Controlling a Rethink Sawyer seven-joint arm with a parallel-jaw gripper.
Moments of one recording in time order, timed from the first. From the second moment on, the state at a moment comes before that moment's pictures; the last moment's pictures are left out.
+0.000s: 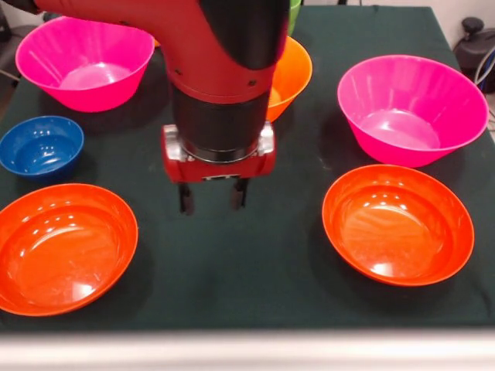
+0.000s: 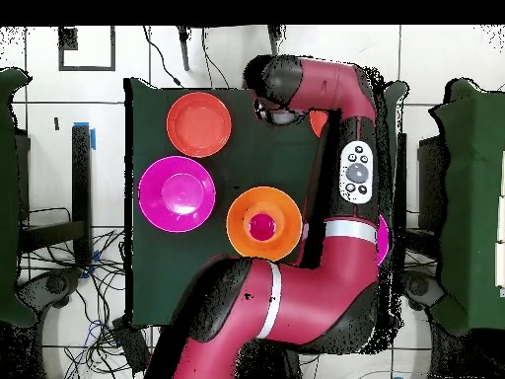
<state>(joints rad) -0.29 -0.14 0.19 0.59 -0.28 1.16 1.45</state>
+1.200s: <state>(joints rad) -0.20 -0.13 0.19 0.60 -0.22 1.16 1.45</state>
